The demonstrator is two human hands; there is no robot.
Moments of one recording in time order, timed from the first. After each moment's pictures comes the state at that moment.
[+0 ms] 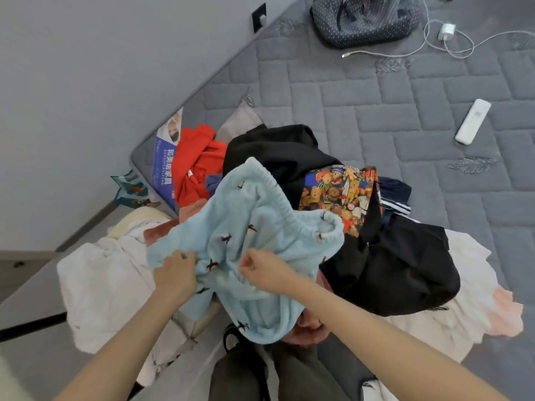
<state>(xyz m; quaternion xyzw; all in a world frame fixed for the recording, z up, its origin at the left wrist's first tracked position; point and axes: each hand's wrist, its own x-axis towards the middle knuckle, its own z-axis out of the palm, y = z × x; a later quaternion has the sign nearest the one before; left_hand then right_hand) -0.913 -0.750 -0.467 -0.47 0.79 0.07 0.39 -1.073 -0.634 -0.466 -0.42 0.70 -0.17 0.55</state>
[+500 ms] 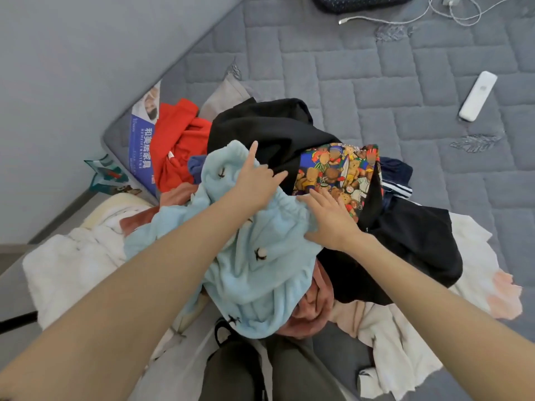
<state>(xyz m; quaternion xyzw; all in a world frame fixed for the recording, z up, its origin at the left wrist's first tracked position) -1.105 -0.765 -0.493 -0.08 0.95 -0.13 0.29 -1.194 -0.595 -0.526 -0.48 0.80 -0.03 0.36</state>
